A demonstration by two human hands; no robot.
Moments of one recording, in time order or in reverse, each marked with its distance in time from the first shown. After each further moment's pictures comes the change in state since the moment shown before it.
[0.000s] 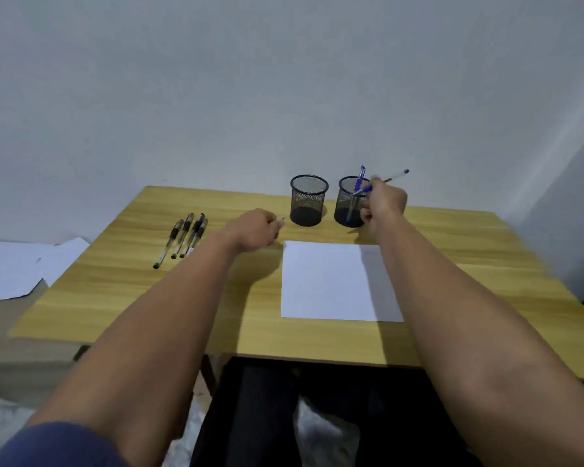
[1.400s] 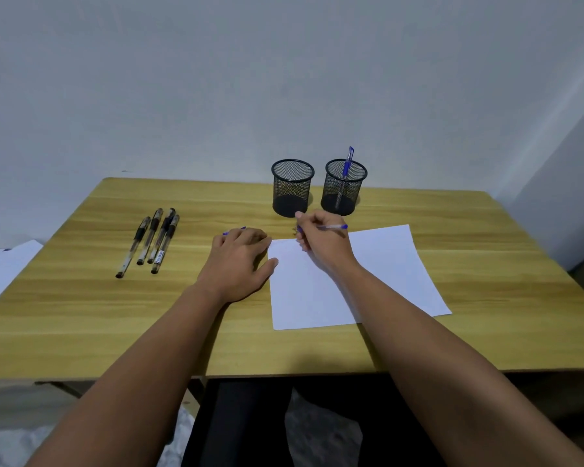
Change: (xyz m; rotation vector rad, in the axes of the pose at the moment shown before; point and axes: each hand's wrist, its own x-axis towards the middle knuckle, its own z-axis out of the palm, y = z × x) left_hand 0.001 -0.061 0.080 0.382 0.304 0.352; right_hand -0.021 0.116 0.013 -0.100 -0.529 -0.223
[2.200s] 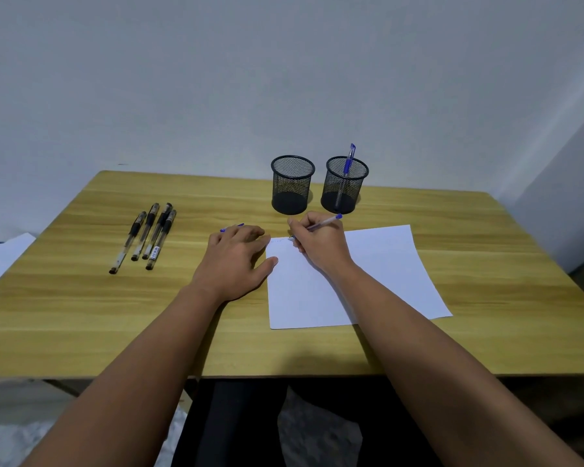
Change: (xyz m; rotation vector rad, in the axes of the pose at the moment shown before) left_hand 0.000 0.001 0.001 0.012 -0.020 -0.027; right_hand 0.000 0.010 -0.002 -0.347 0.035 -0.079
